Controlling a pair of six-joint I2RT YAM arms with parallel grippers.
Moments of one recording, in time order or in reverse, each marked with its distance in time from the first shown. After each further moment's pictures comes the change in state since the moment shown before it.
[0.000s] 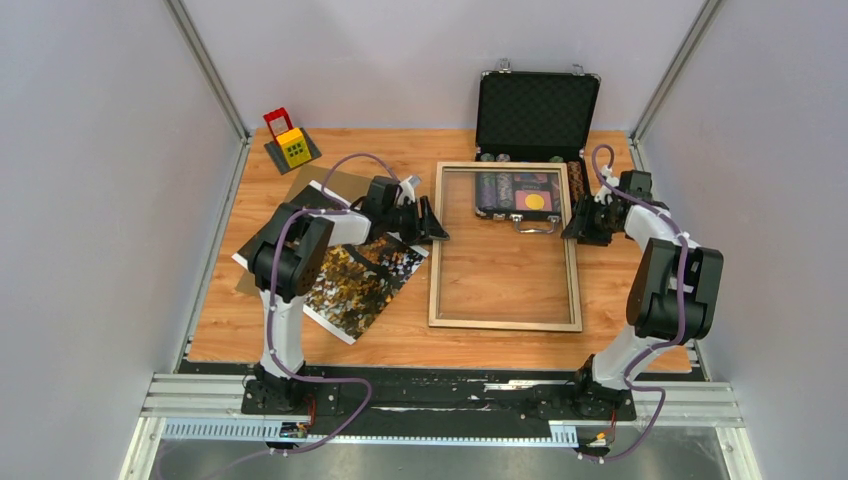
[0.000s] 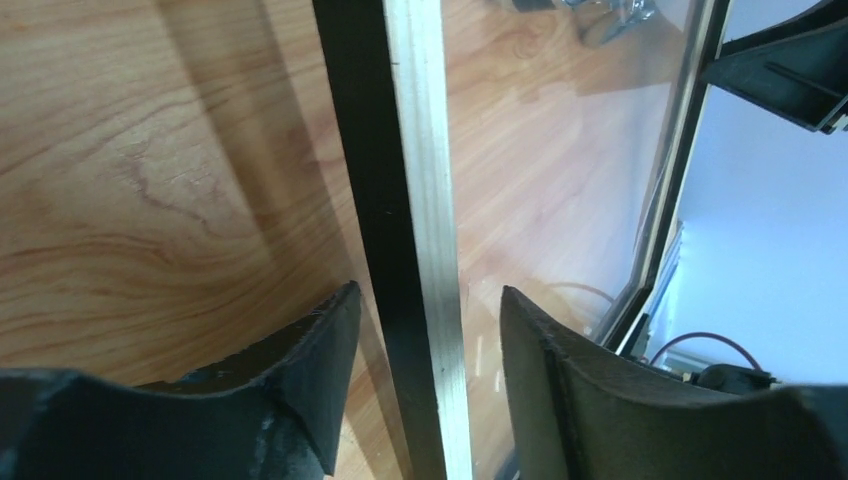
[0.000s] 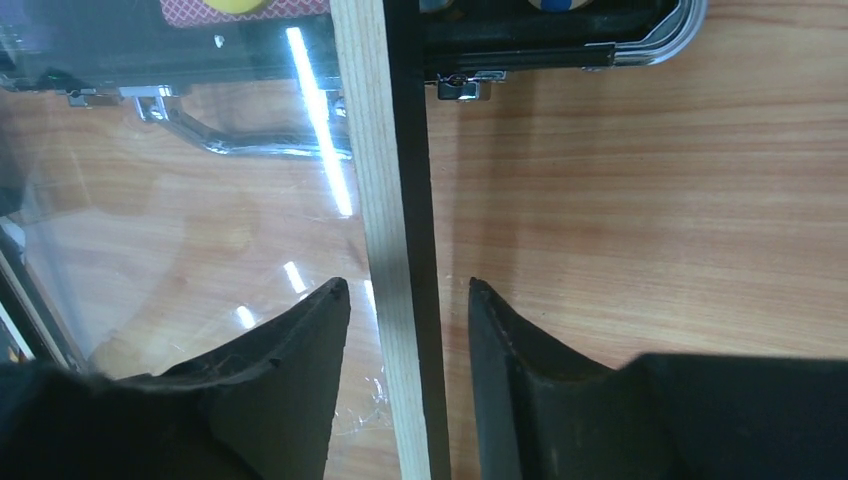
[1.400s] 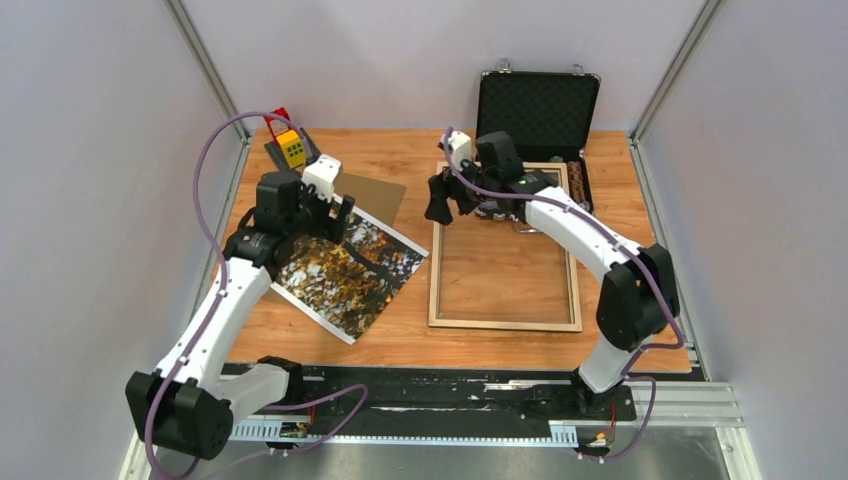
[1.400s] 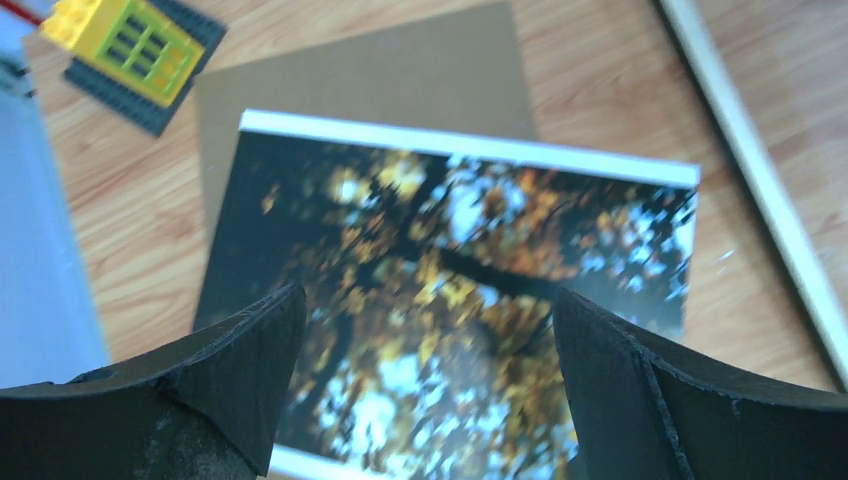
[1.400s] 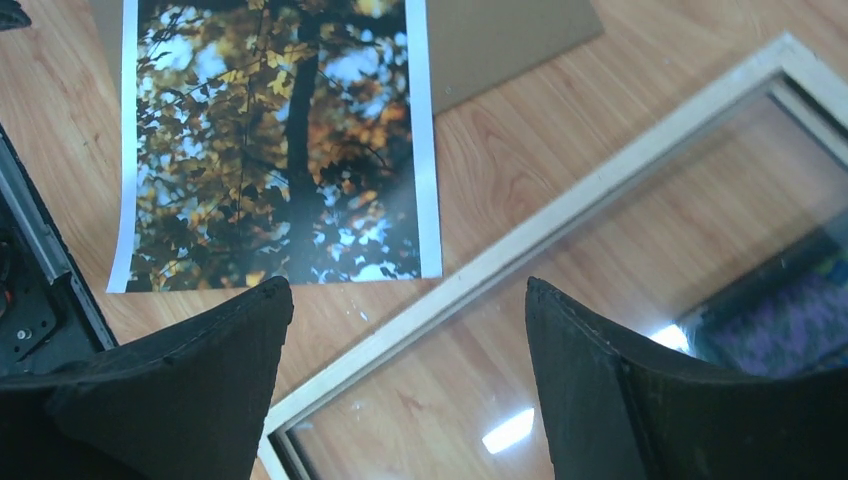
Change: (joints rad) left arm 0.215 -0.966 -0.169 -0.615 -0.512 0.898; right arm 0.743 -0.019 0.319 0.084 -0.024 -0.065
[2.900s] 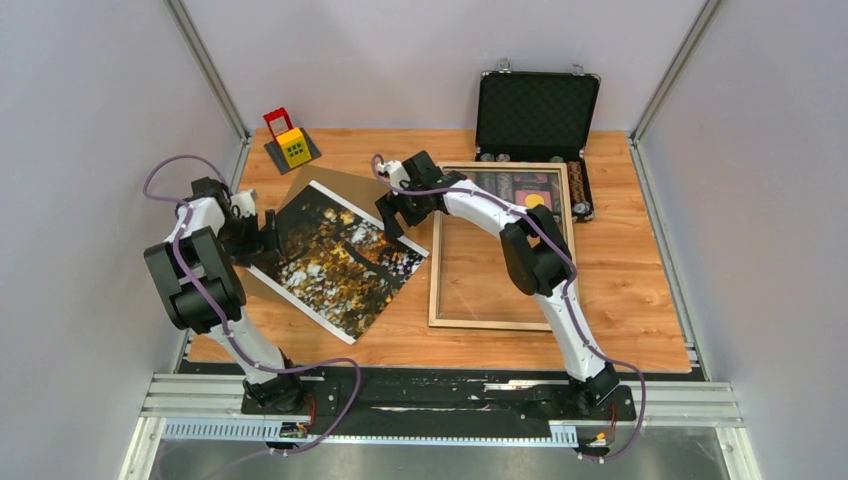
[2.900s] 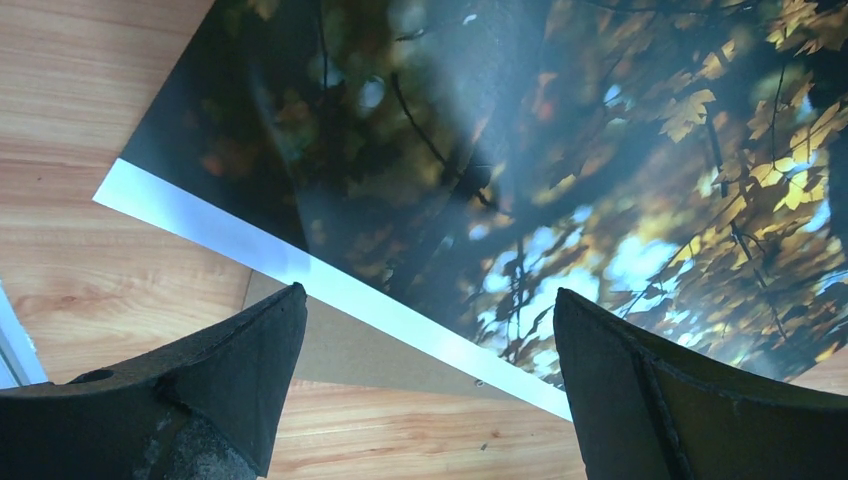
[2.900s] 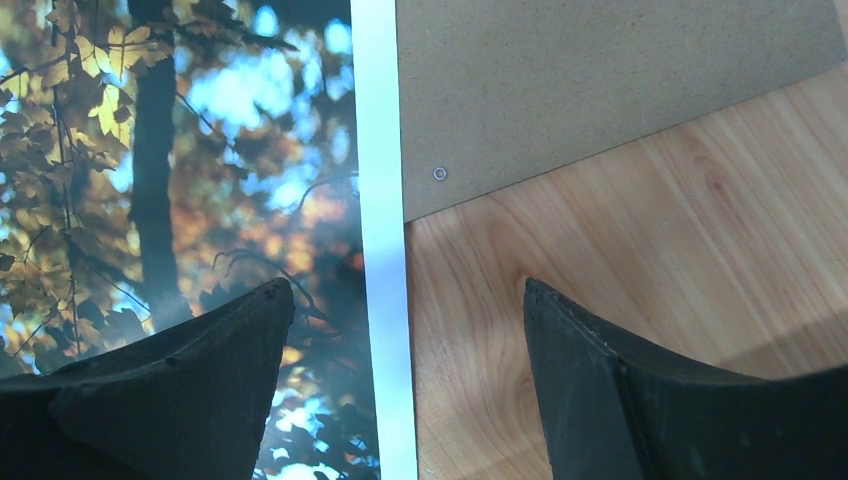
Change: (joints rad) left arm 0.677 0.664 0.225 -0.391 0.155 0.020; right arm 0.155 0.711 0.571 -0.108 0.085 -0.029
